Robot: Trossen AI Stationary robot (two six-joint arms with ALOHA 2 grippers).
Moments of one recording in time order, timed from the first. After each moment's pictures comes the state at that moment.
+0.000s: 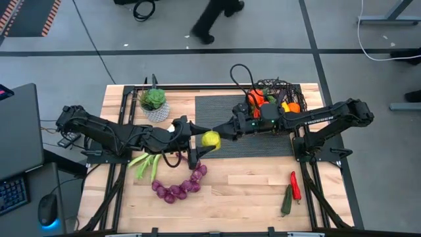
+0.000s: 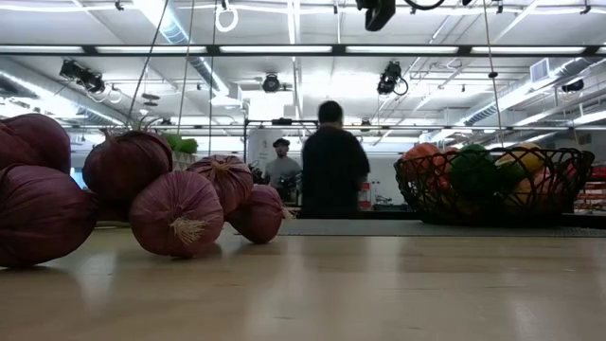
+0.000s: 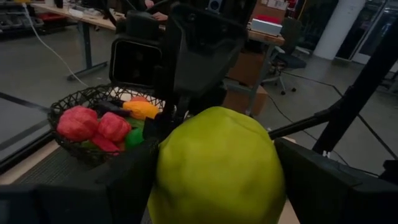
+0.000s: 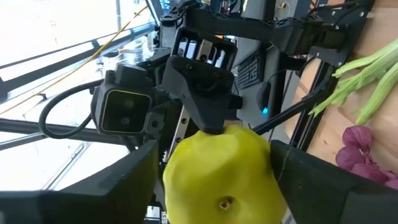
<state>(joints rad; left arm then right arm) -0.28 1.37 1.22 -0.02 -0.52 -0.31 0.05 1.33 0.93 0.48 -0.13 1.46</state>
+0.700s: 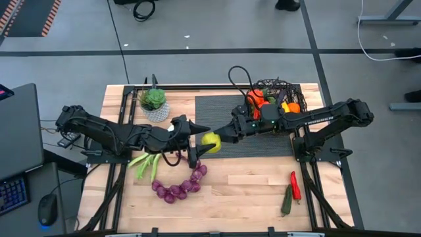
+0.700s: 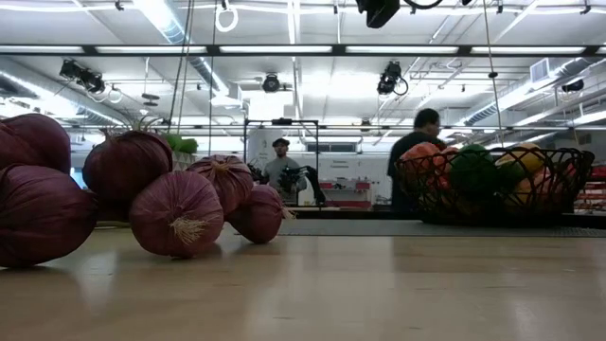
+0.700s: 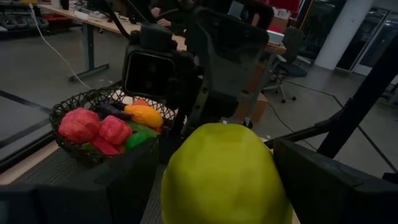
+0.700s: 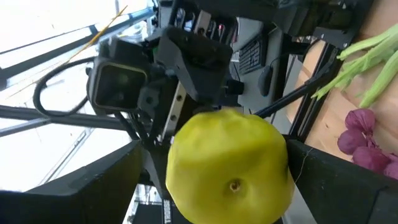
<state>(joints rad) -0.27 1.37 1.22 -0.02 -0.54 -0.34 0.06 1.32 0.93 0.48 -0.19 1.47</state>
